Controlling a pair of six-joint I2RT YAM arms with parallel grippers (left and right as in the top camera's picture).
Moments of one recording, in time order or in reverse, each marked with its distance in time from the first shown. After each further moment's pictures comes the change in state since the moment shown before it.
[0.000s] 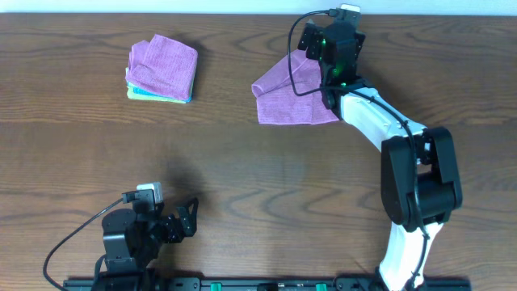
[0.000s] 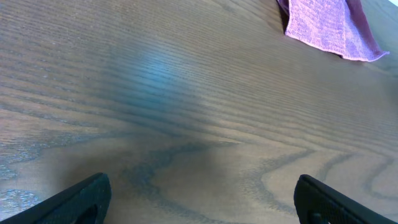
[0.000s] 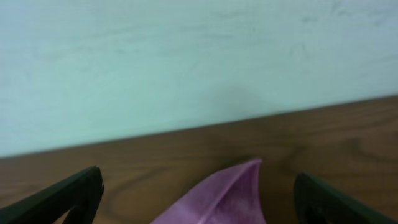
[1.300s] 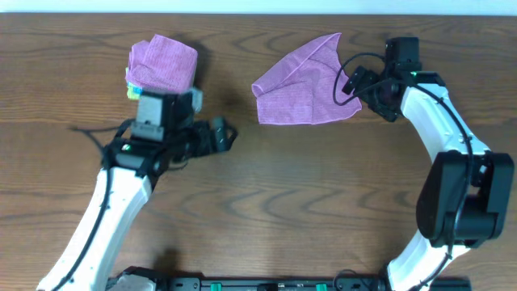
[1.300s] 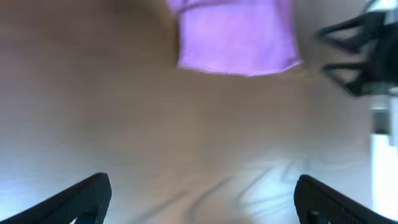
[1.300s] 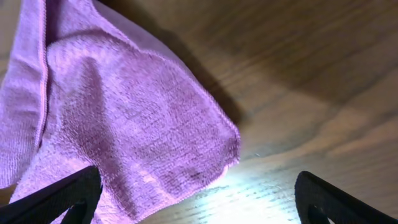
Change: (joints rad) left arm -0.288 1.118 0.822 0.099 0.084 -0.213; right arm -0.275 -0.150 -0.001 -0.930 -0.430 0.280
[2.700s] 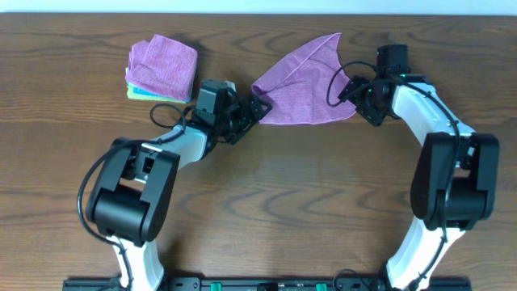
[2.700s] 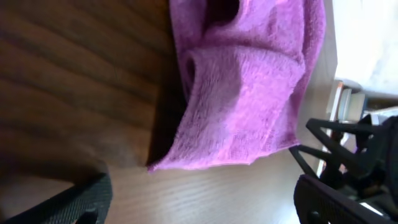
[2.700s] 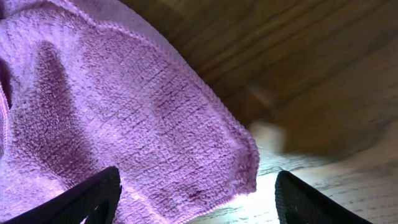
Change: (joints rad) left arm -0.103 0.669 0.007 0.812 0.064 -0.521; right arm 0.000 0.113 0.000 0.044 -0.067 0.055
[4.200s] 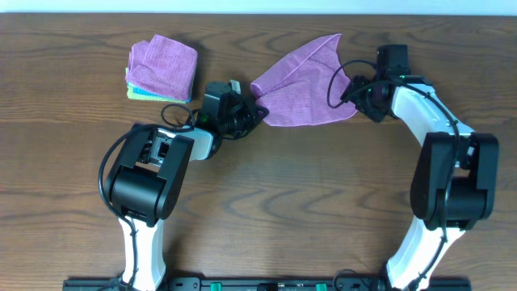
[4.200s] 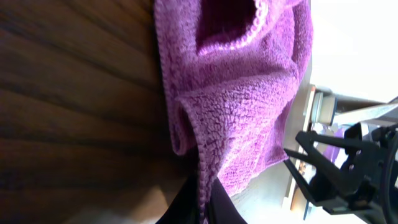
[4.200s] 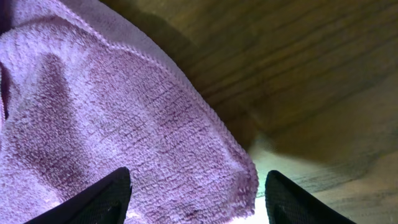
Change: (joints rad) left arm -0.007 0.144 0.017 0.241 0.056 -0.102; right arm 0.000 0.001 -0.011 0.058 0.032 -0.067
